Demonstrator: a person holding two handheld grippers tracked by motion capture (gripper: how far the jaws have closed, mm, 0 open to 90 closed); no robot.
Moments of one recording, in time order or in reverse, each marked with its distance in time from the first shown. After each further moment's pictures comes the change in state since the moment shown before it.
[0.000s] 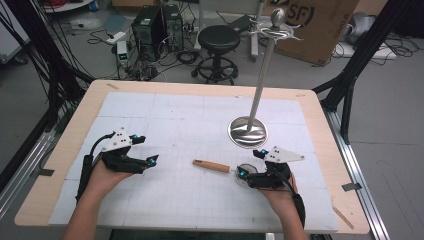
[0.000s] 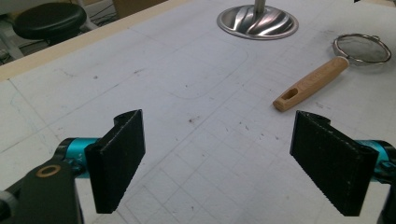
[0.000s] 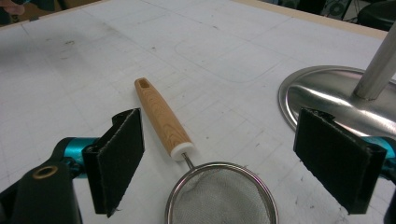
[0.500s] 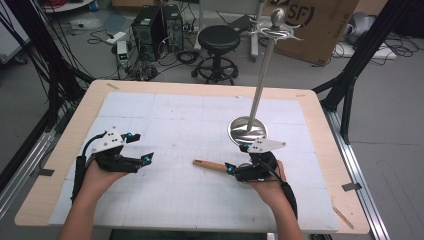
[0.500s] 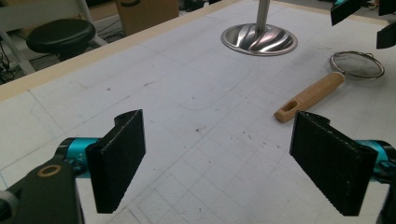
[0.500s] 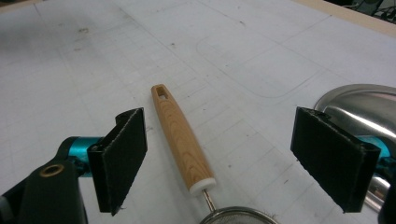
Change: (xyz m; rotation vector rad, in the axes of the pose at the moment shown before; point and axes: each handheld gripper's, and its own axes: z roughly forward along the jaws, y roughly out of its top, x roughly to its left) left arm 0.004 0.001 -0.014 -0.066 0.013 0.000; right arm 0.009 0.031 0.031 0.098 0.070 -0.069
